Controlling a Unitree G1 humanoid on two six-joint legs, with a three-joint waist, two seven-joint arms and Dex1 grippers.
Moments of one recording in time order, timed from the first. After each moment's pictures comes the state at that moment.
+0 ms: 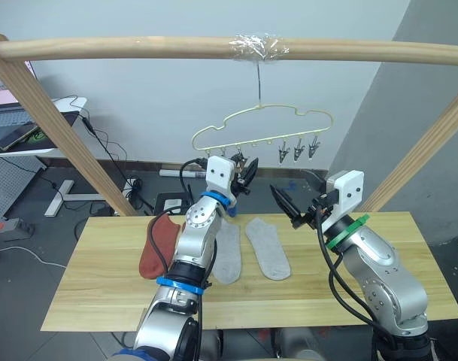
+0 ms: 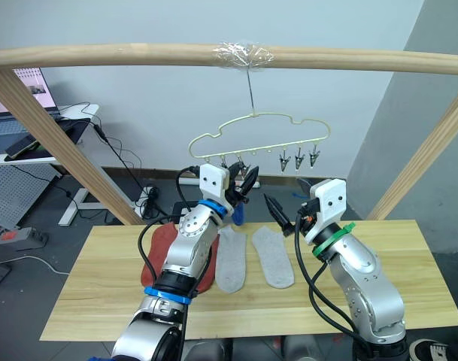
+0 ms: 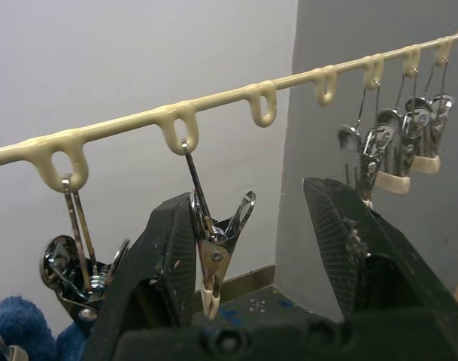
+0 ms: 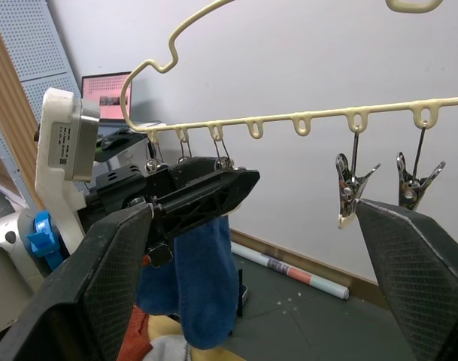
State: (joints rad) left arm -0.53 -0.02 -0.04 0.37 -0.18 -0.07 -0.34; right arm -0.11 -0.22 0.04 -0.60 0.36 0.53 0.32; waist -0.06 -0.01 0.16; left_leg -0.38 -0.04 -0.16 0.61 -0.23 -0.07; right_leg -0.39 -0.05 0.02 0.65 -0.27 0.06
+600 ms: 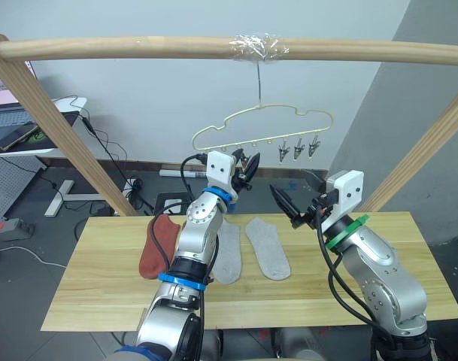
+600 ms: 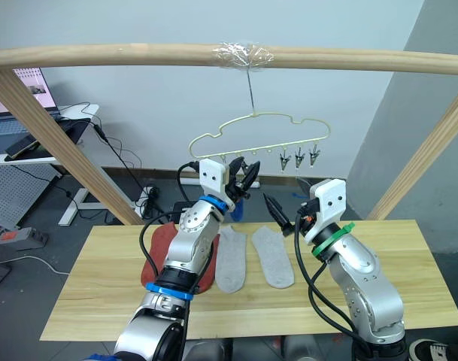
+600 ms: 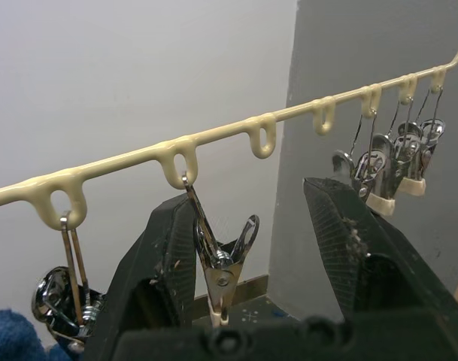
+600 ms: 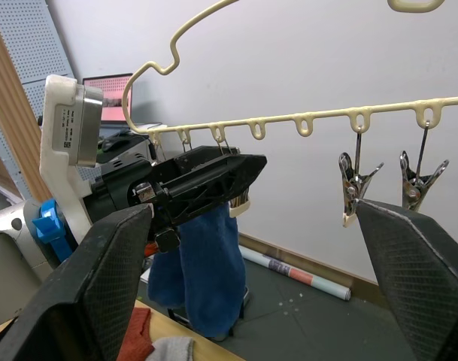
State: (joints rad) left arm -0.56 -0.04 -0.02 0.37 -0.20 -0.05 -0.34; right arm -0.11 -0.22 0.04 -0.60 0.35 0.53 0.32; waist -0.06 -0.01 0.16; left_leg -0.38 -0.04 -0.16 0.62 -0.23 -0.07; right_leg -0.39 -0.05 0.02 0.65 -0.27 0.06
